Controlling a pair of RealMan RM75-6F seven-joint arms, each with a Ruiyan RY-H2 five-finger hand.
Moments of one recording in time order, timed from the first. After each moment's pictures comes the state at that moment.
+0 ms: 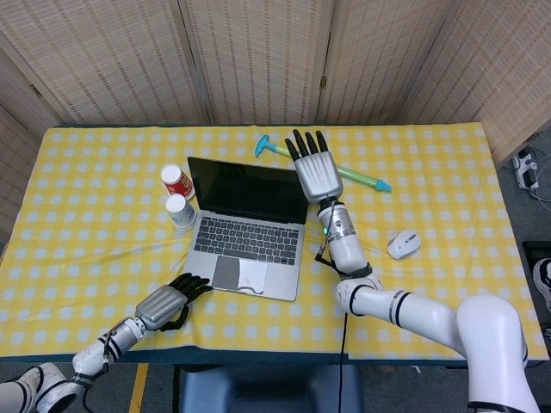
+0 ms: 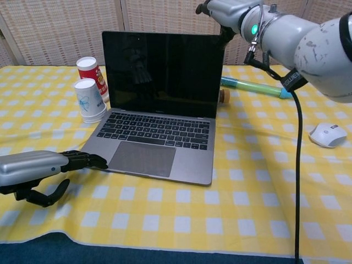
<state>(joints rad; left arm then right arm) -0.63 -1.47 0.17 -1.29 1.66 0.95 -0.25 1.10 -1.69 0.41 -1.15 -0.75 0.97 -0.79</state>
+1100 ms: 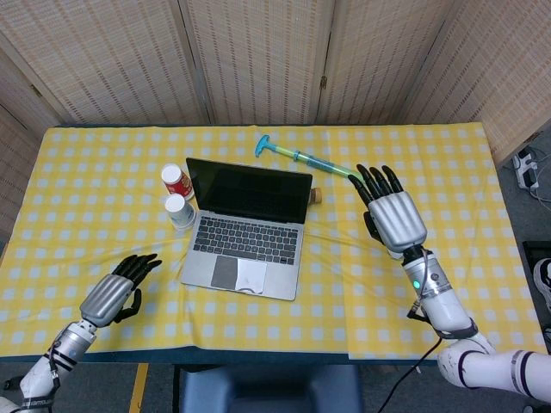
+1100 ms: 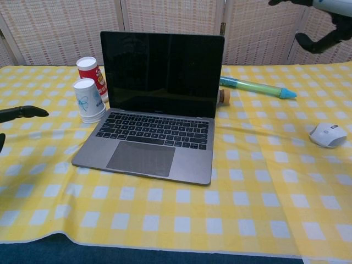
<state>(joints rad) -0.44 -1.28 0.13 -1.42 1.57 1.24 -0.26 0.67 -1.17 0.14 -1.77 -1.14 1.21 -0.45</state>
